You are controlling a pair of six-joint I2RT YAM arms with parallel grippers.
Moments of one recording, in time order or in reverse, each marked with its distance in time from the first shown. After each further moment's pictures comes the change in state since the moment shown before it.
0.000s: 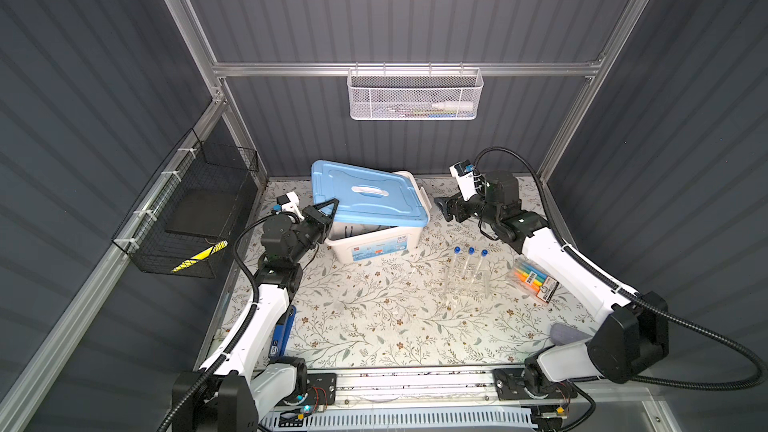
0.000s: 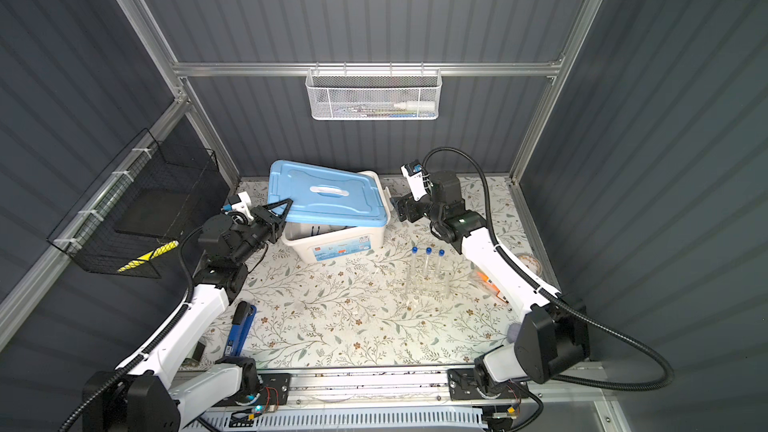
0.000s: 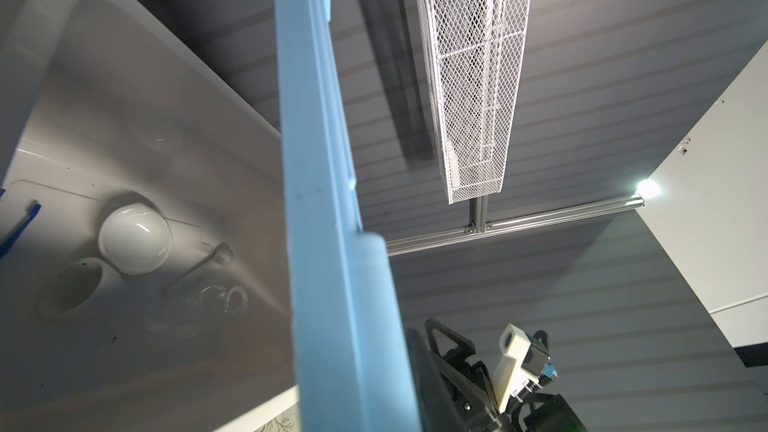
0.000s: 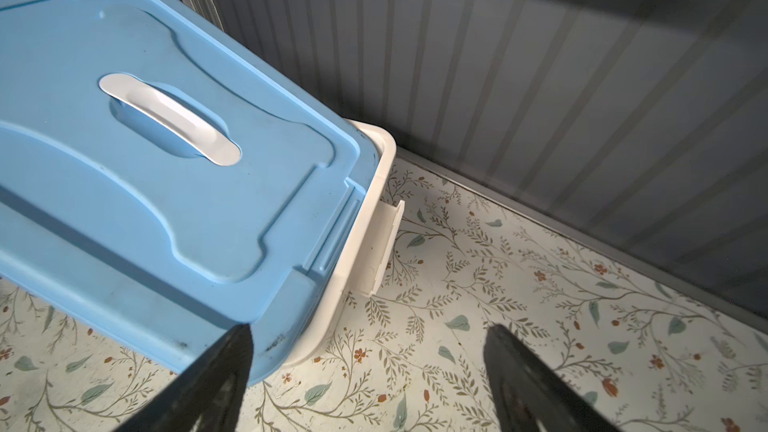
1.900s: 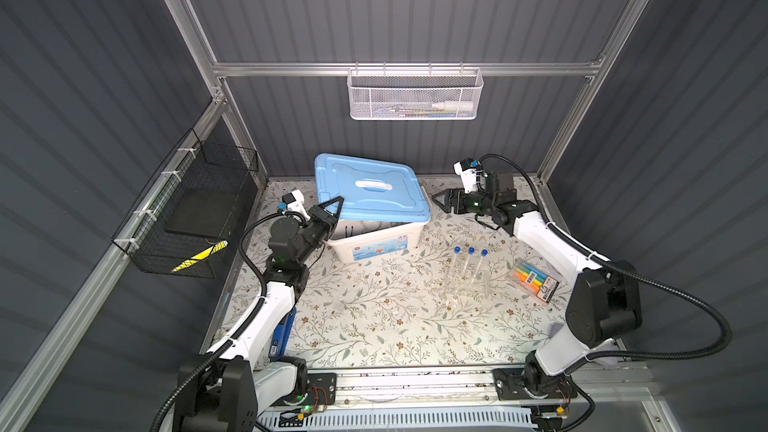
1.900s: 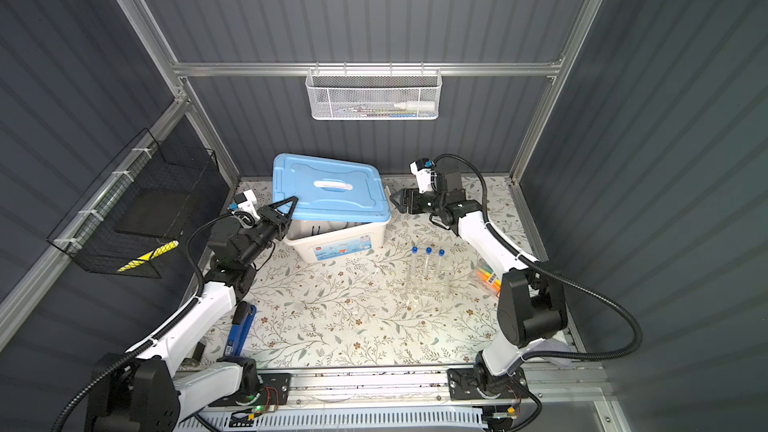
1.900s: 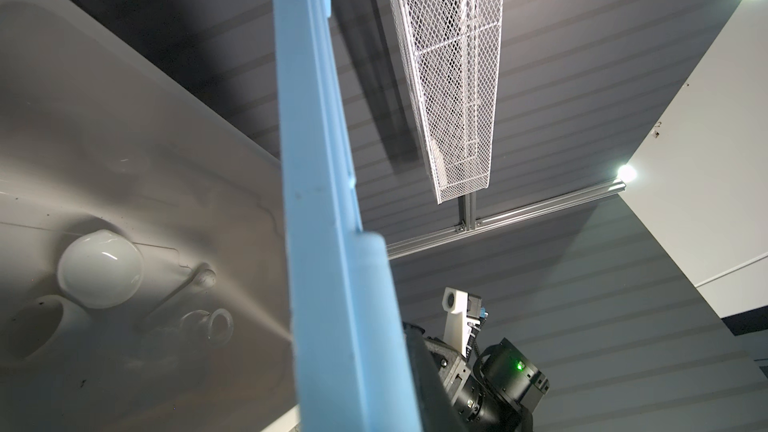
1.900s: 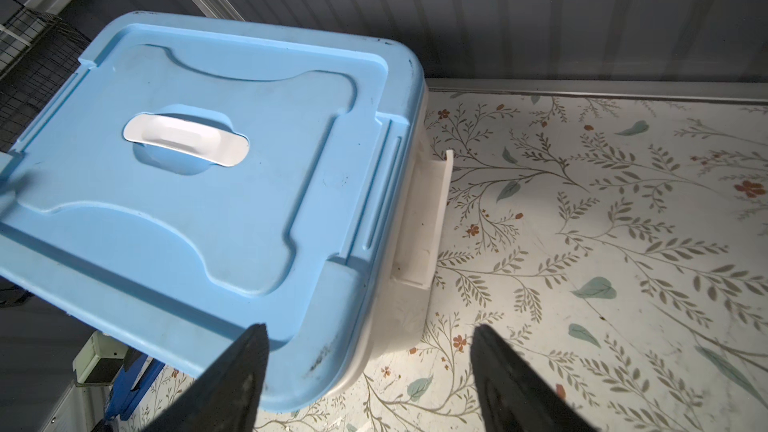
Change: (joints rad) left arm -0.046 0.064 -0.046 0.190 -0.040 0.016; right arm -0.114 0.210 0.103 -0.015 -0.329 0.348
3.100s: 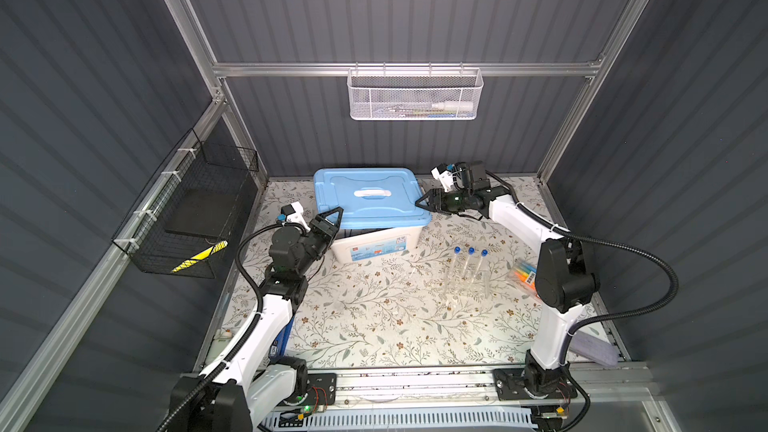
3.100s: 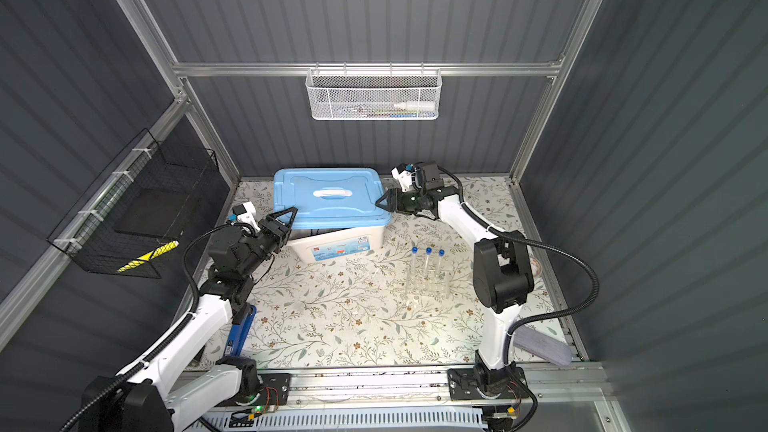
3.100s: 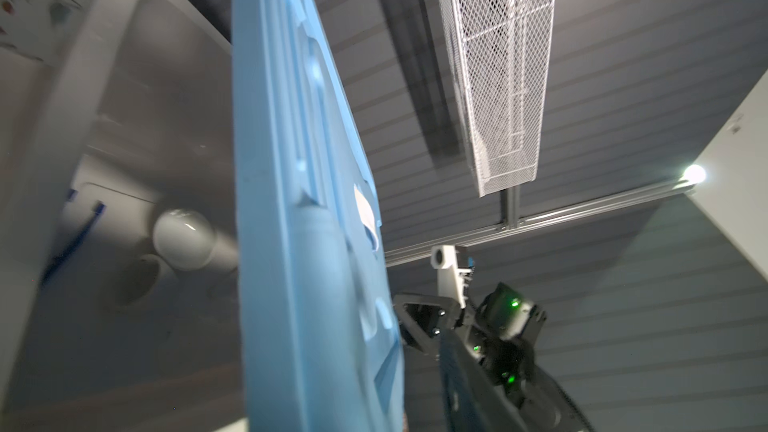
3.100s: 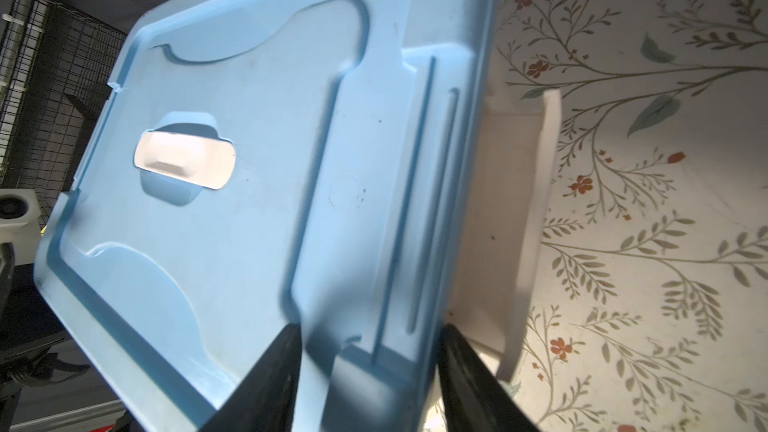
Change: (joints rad) left arm -0.012 -0.126 -0.062 -0.200 -0.081 0.102; right arm 0.050 0.280 0.260 -0.186 -0.174 0.107
